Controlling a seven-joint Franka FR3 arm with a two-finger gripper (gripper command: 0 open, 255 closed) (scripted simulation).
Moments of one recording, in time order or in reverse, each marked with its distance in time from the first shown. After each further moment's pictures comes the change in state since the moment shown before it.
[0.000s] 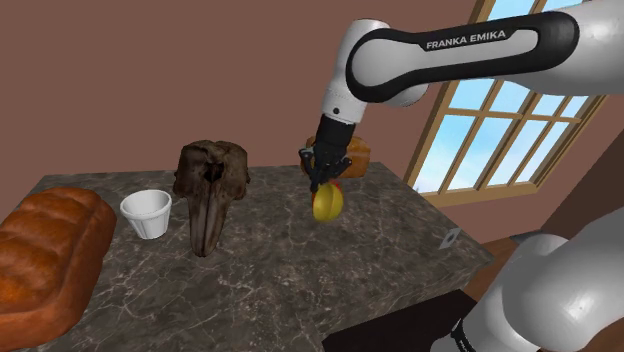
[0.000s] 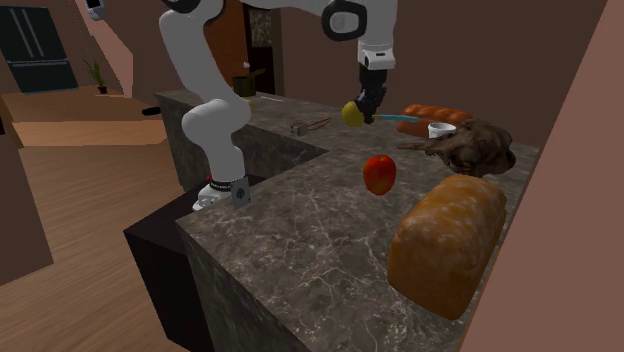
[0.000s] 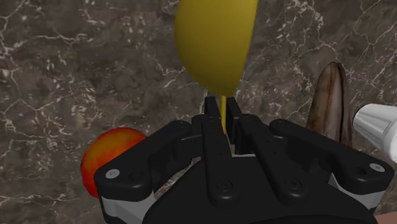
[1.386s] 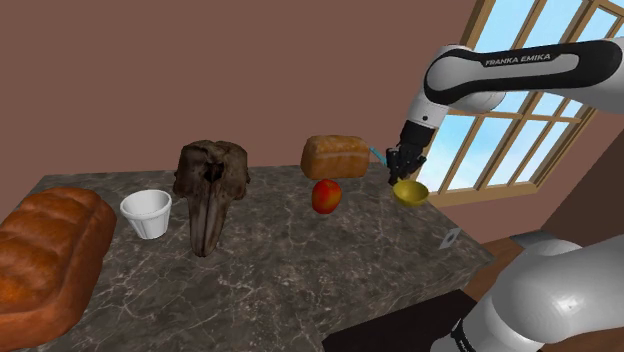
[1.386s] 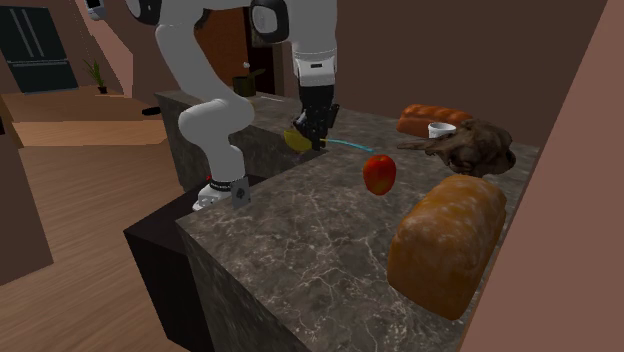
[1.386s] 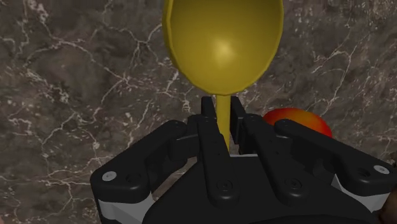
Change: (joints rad) arm -0.191 -0.231 -0.352 -0.200 -0.171 -0.114 -0.437
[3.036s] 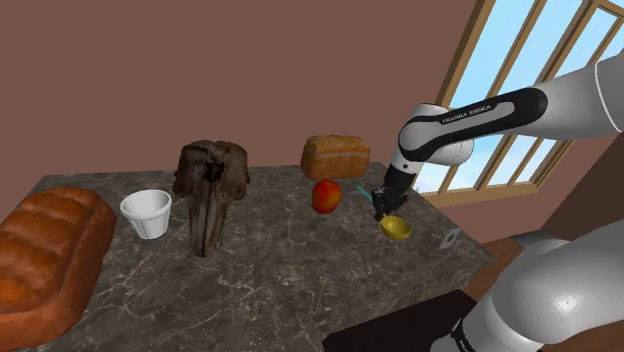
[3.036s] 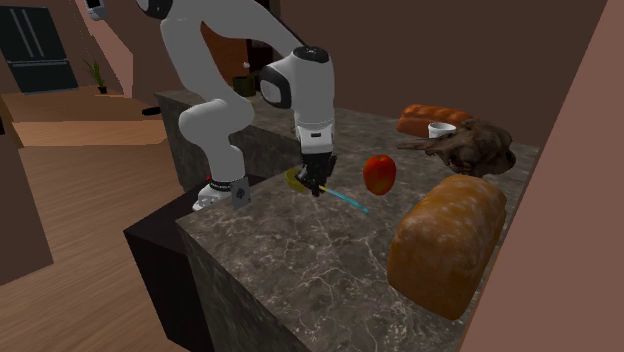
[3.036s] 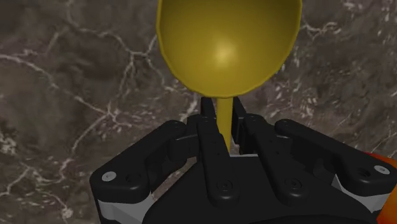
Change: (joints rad) arm 0.013 0.147 -0.022 -0.236 0.031 0.378 -0.069
